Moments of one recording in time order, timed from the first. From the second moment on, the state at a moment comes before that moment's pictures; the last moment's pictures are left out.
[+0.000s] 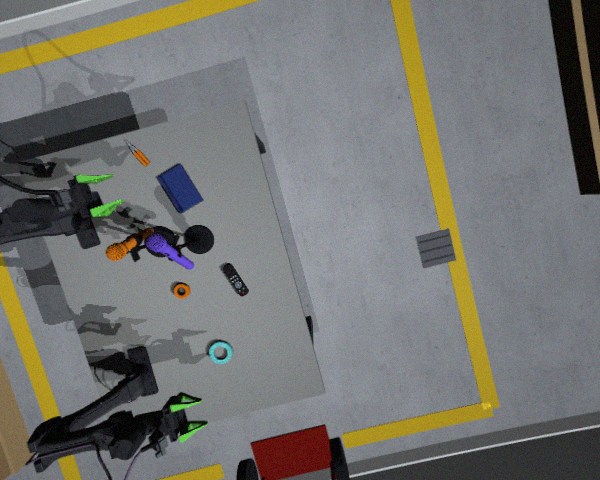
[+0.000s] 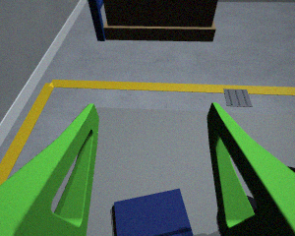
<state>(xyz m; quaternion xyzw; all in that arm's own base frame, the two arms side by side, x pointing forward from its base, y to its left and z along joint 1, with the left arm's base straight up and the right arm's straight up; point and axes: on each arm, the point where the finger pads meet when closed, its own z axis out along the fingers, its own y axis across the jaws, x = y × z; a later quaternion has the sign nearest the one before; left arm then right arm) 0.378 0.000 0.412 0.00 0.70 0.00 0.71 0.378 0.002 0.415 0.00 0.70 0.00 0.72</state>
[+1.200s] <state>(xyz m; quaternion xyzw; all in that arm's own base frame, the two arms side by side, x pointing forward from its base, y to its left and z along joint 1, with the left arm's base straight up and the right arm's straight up) 0.378 0.000 0.412 0.00 0.70 0.00 0.71 0.304 0.360 0.272 -0.24 0.66 0.24 0.66</state>
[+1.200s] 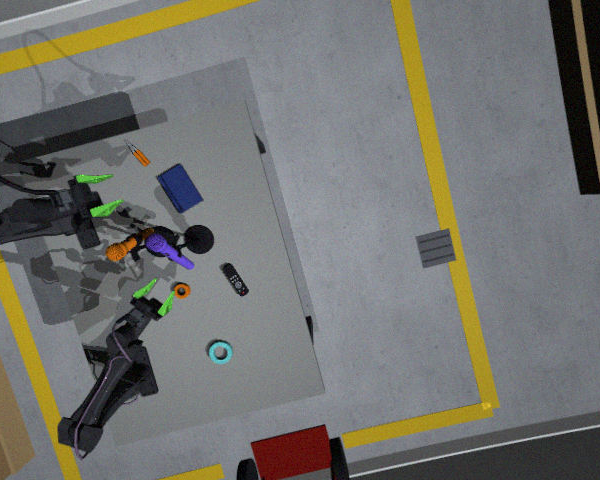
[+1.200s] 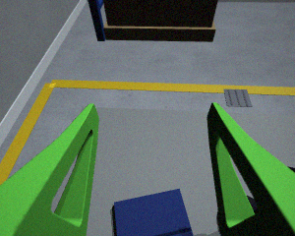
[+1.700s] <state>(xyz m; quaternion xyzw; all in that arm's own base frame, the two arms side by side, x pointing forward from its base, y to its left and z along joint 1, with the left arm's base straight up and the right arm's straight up) 0.378 0.000 0.412 0.00 0.70 0.00 0.71 0.234 0.417 0.241 -0.29 0.64 0.29 0.65</state>
